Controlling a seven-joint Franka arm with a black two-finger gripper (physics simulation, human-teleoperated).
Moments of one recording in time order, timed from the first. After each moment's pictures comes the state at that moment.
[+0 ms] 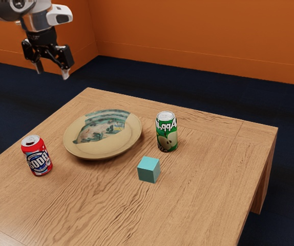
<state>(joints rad) -0.14 -0.07 0.21 -1.60 0.12 1.61 -0.03</state>
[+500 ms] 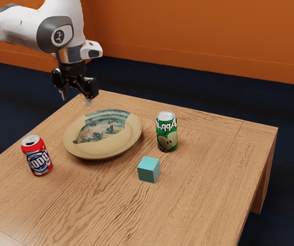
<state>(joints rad) -0.16 0.07 0.19 -1.67 0.11 1.69 -0.06</state>
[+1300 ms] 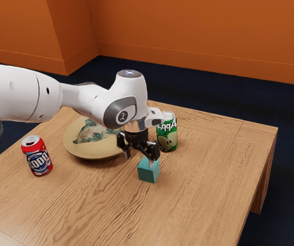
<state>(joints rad) -0.28 0.36 0.05 -1.85 0.00 2.18 -0.22</state>
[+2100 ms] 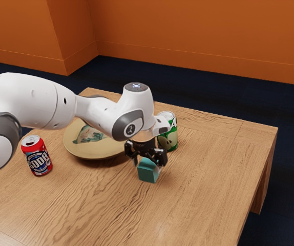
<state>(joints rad) -0.29 0.48 0.06 -1.81 0.00 2.30 -0.30</state>
